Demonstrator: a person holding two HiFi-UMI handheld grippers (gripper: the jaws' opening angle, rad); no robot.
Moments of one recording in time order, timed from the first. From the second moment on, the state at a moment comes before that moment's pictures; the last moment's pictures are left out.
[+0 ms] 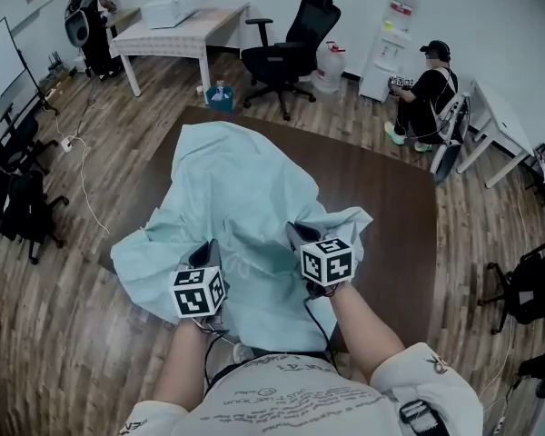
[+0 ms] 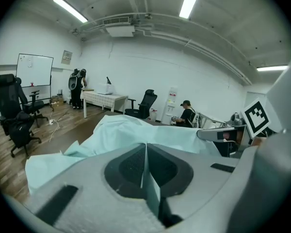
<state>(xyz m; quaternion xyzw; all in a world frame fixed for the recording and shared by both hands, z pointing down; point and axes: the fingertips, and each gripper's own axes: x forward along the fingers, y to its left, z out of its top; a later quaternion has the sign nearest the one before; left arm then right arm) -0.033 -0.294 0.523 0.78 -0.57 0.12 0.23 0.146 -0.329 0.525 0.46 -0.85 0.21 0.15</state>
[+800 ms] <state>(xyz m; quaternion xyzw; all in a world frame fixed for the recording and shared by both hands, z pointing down) -0.020 -0.271 0.411 0.84 -0.52 0.08 0.08 0.104 -0.267 0.403 0.52 -0.85 0.06 0.07</state>
